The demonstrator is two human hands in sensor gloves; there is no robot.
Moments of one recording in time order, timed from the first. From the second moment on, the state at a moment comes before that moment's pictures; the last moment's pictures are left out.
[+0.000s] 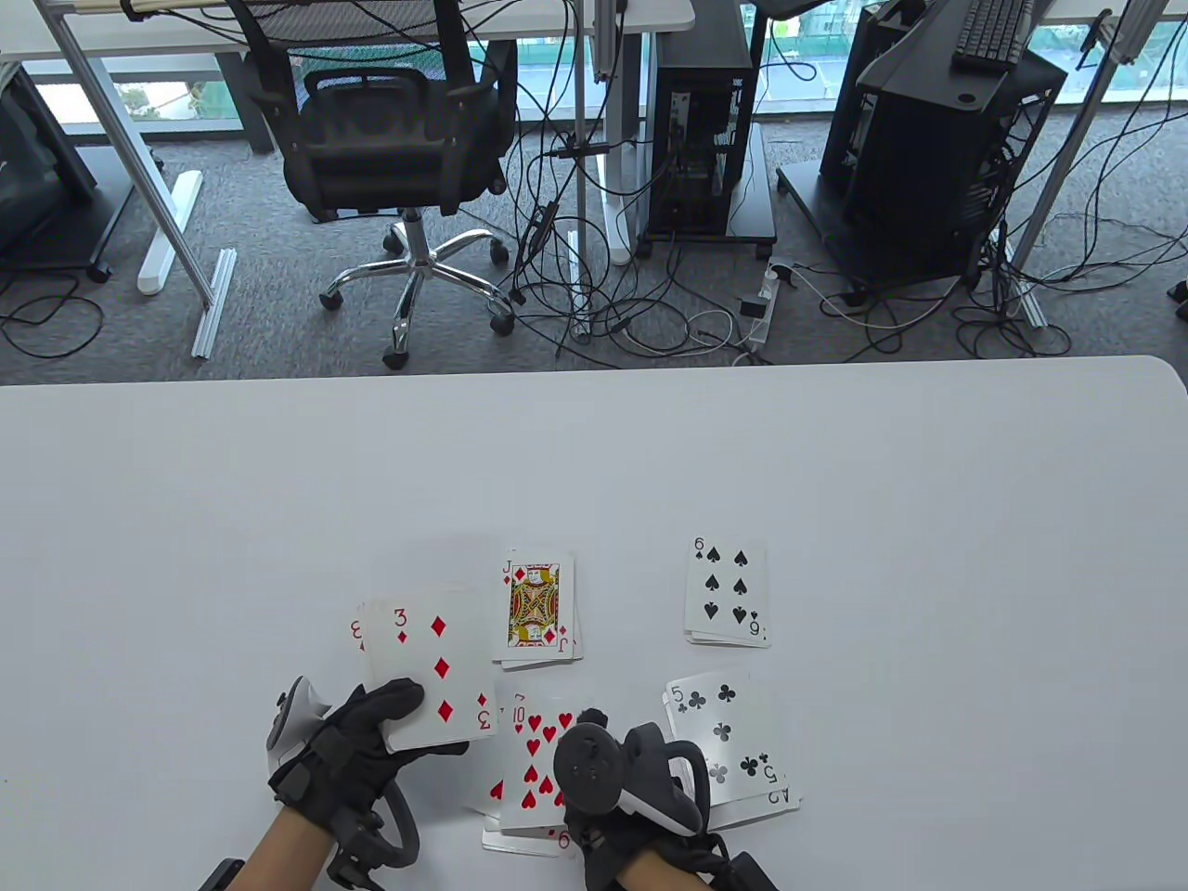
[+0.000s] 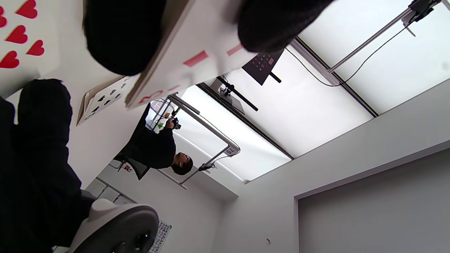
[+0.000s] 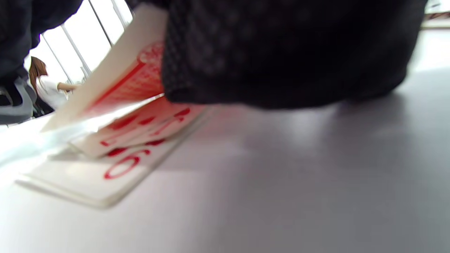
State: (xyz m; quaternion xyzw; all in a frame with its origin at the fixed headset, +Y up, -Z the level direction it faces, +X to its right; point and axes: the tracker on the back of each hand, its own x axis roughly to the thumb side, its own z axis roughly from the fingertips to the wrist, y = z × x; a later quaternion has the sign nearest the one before) left_hand -0.253 -0.788 -0.259 -0.23 -0.12 0.86 0.43; right_hand -0.008 -0.768 -0.226 0.17 0.11 0.97 0.15
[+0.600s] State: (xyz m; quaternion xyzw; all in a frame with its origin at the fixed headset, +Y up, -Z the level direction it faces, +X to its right) left_hand -0.235 -0.786 -0.252 -0.27 -0.14 0.85 0.43; right_hand 0.006 -0.734 -0.220 0.23 -0.04 0.89 0.39
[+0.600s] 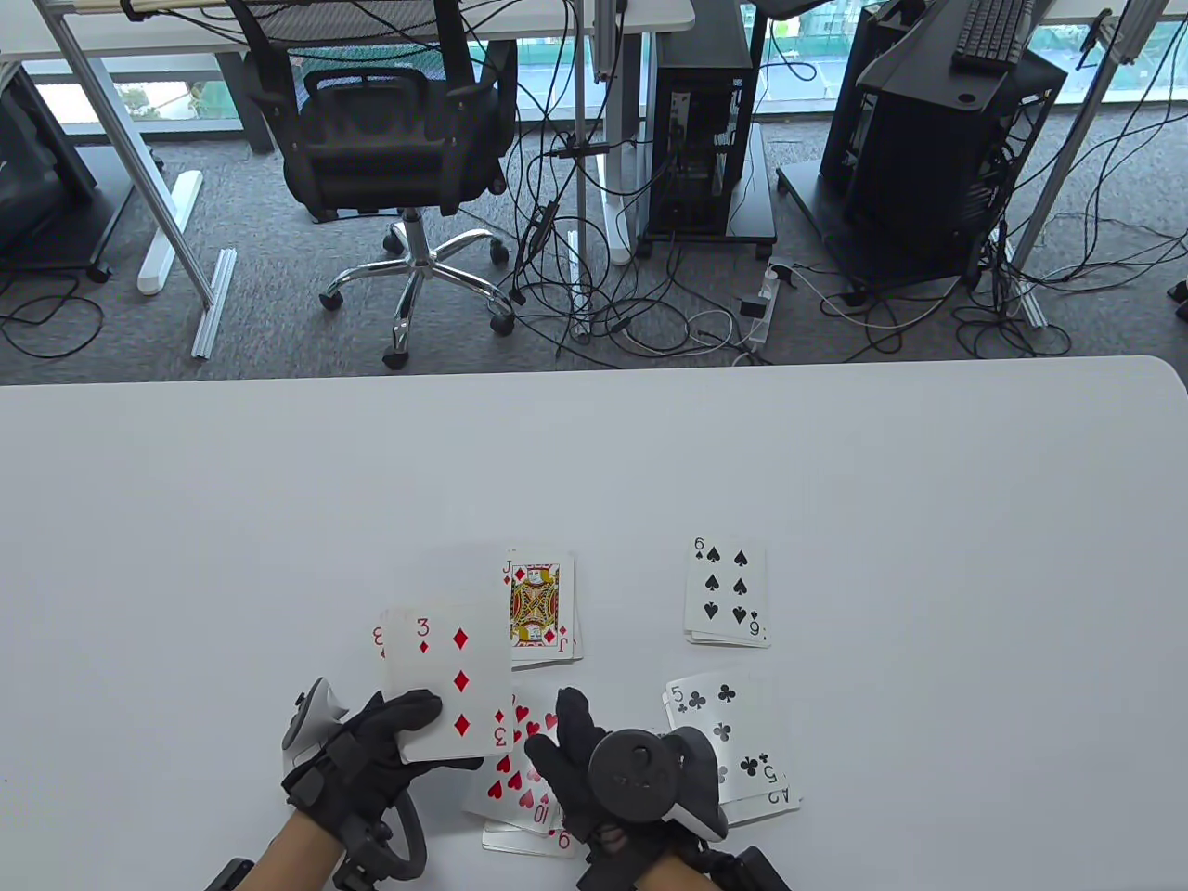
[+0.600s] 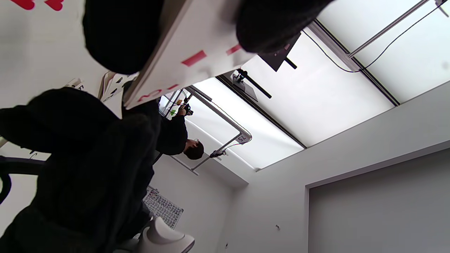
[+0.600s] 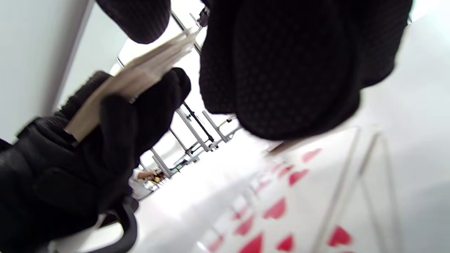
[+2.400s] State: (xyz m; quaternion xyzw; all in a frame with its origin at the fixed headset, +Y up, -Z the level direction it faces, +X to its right) left_hand -0.261 -0.770 -0.256 -0.19 -0.13 0.88 0.41; right_hand -0.027 -0.764 -0.374 0.03 0.08 0.99 0.09
